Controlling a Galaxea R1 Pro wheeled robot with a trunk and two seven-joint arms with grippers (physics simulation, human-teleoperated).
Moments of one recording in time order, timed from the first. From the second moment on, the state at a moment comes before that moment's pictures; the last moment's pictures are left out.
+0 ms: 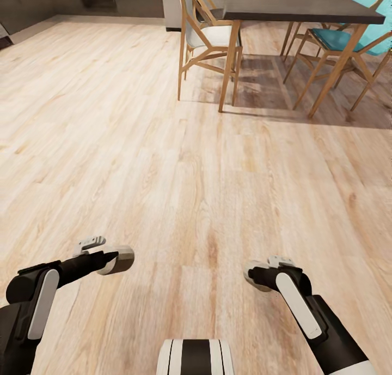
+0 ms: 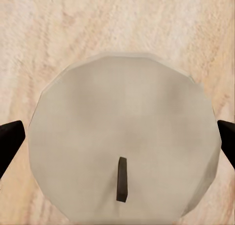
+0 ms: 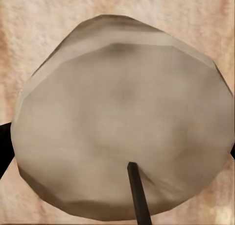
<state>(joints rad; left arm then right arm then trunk) -0.39 0.14 0.26 -1.59 0.26 1.04 -0.19 -0.44 -0.13 0.22 -1.38 -0.75 0.90 -0.61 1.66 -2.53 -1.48</state>
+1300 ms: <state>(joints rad) -0.39 0.14 0.26 -1.59 0.26 1.04 -0.19 -0.44 -0.09 0.24 -1.41 -0.75 0.91 -0.61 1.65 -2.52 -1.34</state>
